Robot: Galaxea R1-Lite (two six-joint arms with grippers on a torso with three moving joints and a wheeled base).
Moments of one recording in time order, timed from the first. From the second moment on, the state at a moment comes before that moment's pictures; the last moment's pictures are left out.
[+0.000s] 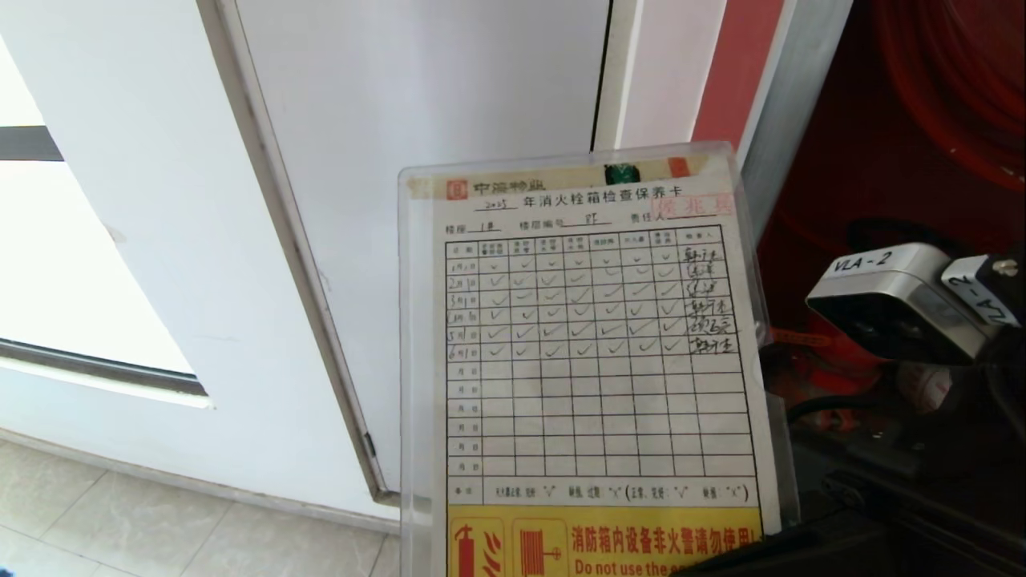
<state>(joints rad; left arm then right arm) 0.02 0.00 0.00 0.00 0.00 -0.02 0.72 1.27 -0.77 -0.28 0.89 0.37</state>
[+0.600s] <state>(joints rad) 0.02 0.00 0.00 0.00 0.00 -0.02 0.71 1.21 -0.74 -0.28 0.89 0.29</state>
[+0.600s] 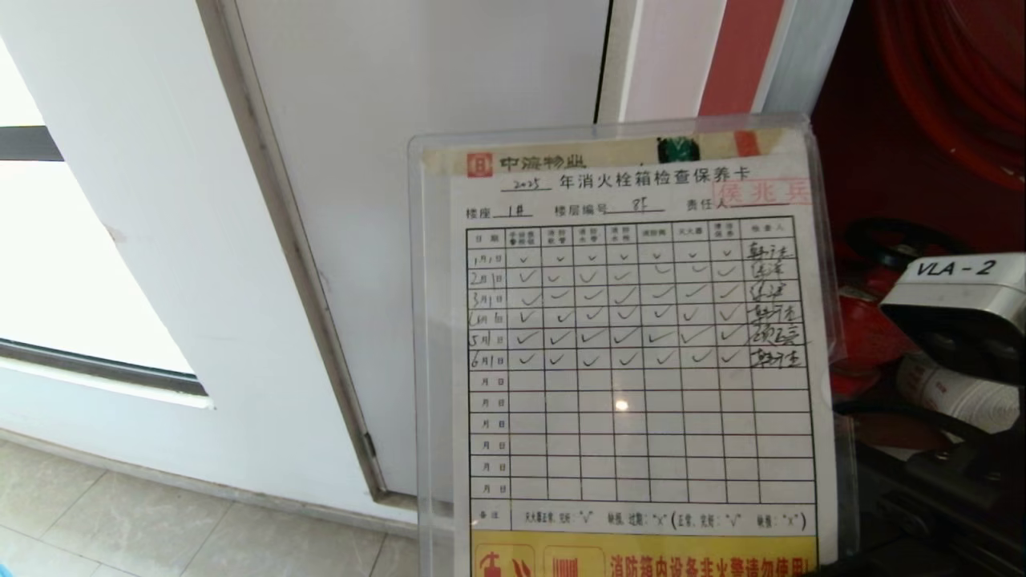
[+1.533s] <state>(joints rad) 0.02 0.00 0.00 0.00 0.00 -0.02 0.72 1.14 -0.71 -0.27 0.90 0.21</state>
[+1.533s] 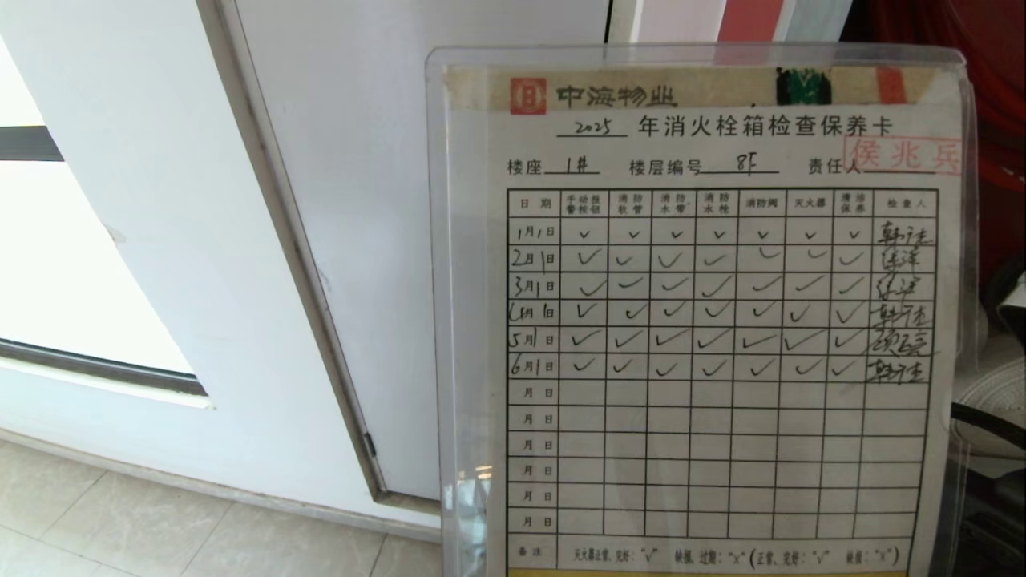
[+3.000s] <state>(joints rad) 0.02 0.00 0.00 0.00 0.00 -0.02 0.81 1.20 -0.72 -0.28 0.85 0.22</state>
